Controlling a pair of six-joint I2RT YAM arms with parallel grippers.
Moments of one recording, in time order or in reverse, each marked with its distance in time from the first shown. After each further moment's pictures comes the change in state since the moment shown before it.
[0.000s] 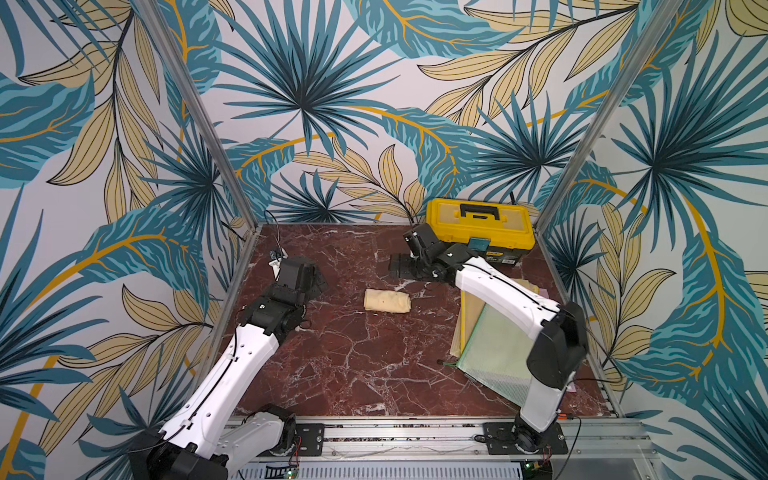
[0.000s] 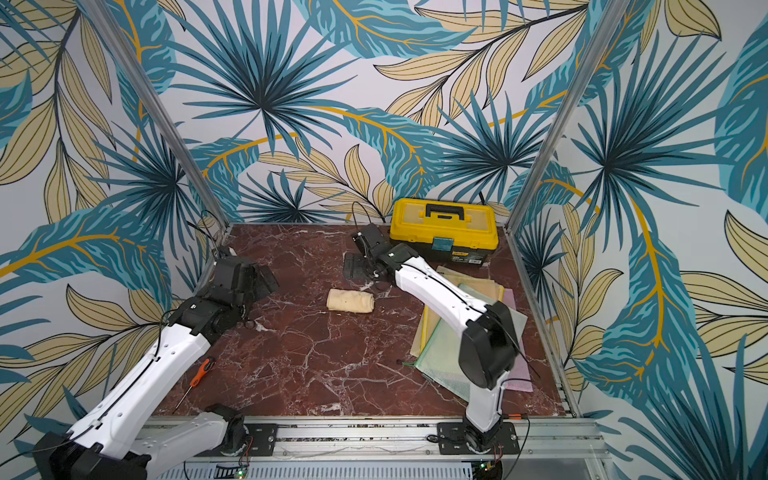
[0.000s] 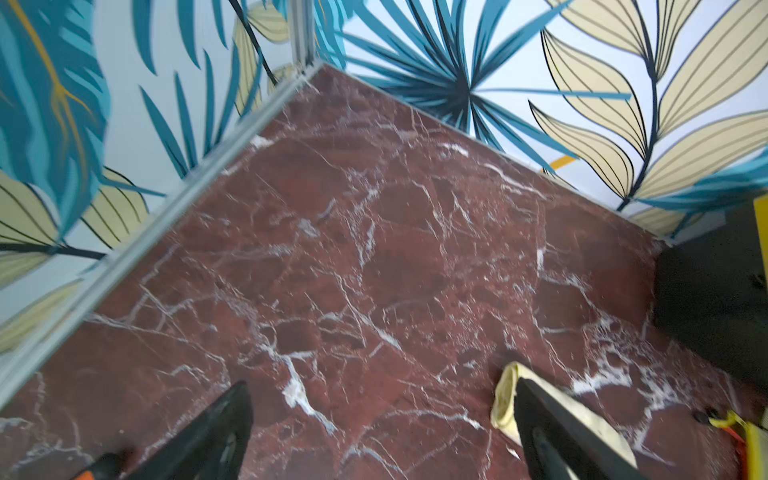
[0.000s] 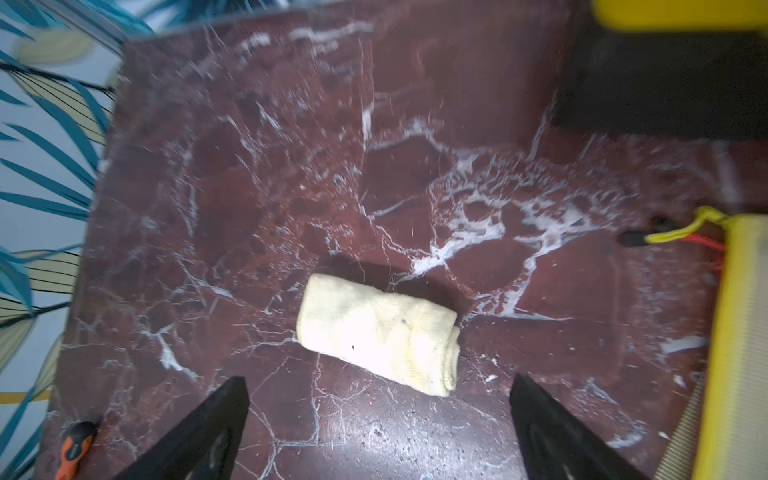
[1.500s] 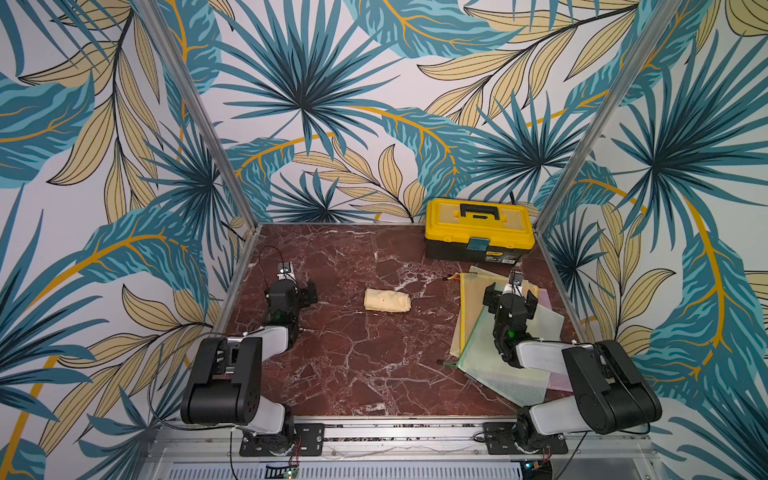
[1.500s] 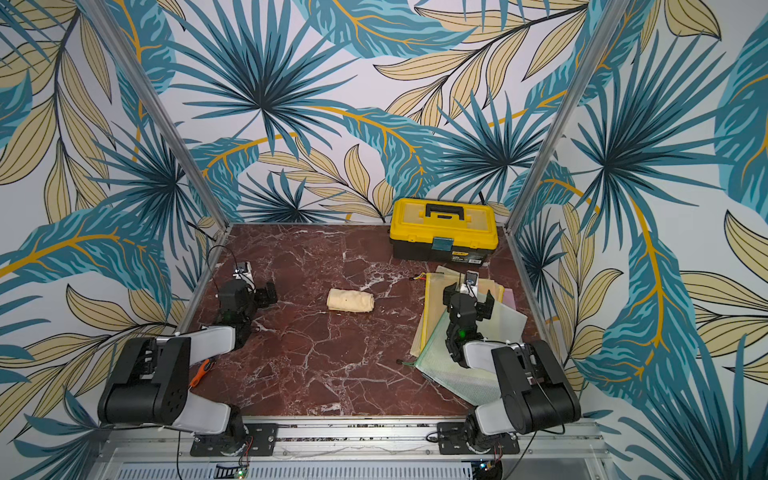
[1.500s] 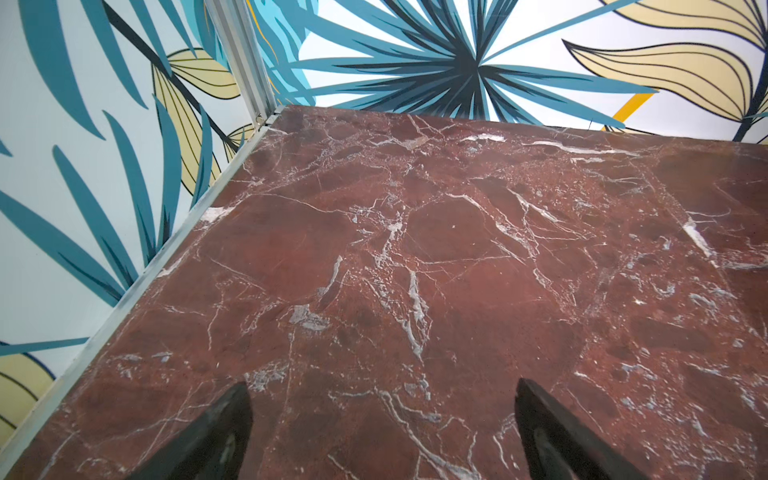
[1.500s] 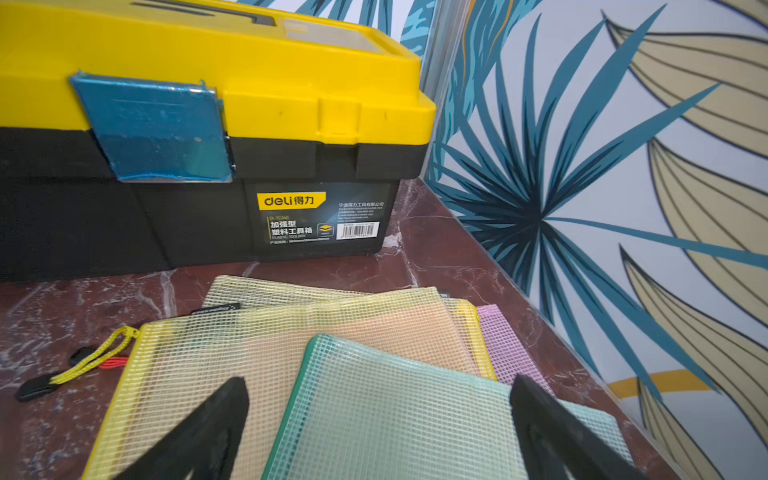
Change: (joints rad) left arm 0.305 0.412 -0.528 1.221 0.319 0.537; right arm -0.525 -0.256 -1.284 1.600 0.393 -0.577
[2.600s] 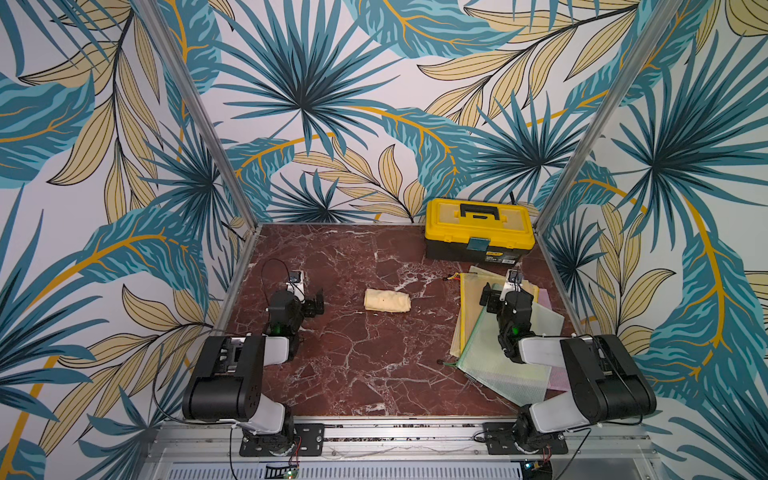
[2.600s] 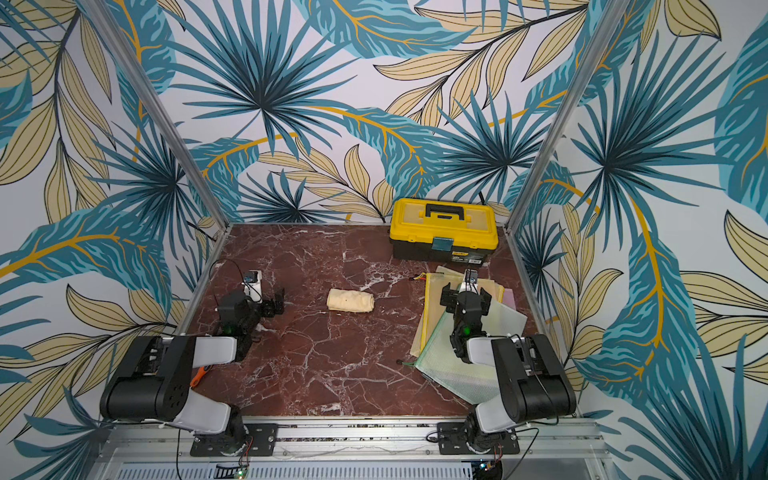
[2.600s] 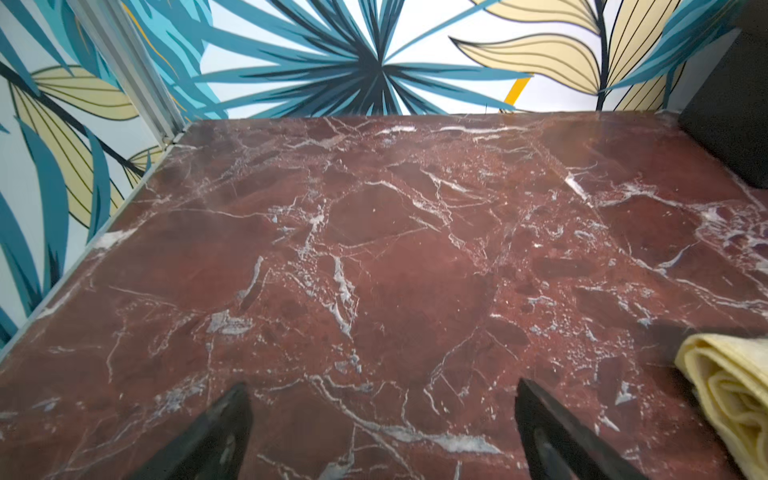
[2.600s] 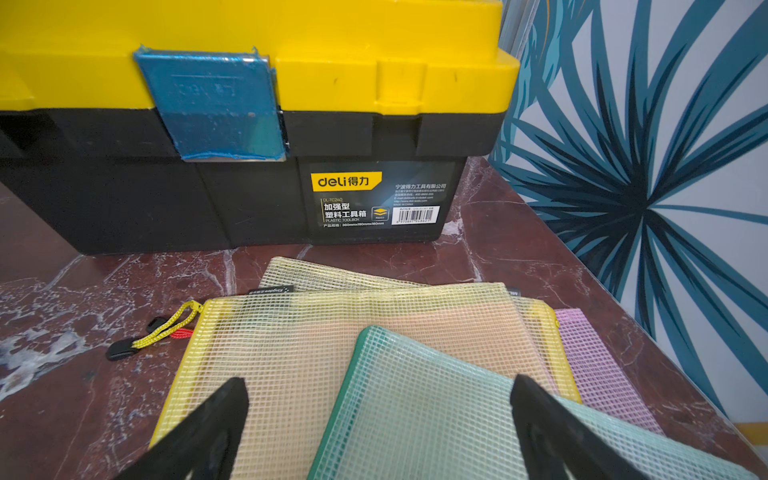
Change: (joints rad) left arm 0.006 0.023 -0.123 0.208 0.225 0.086; right arm -0.047 0.031 0.039 -0.078 -0.187 0.050
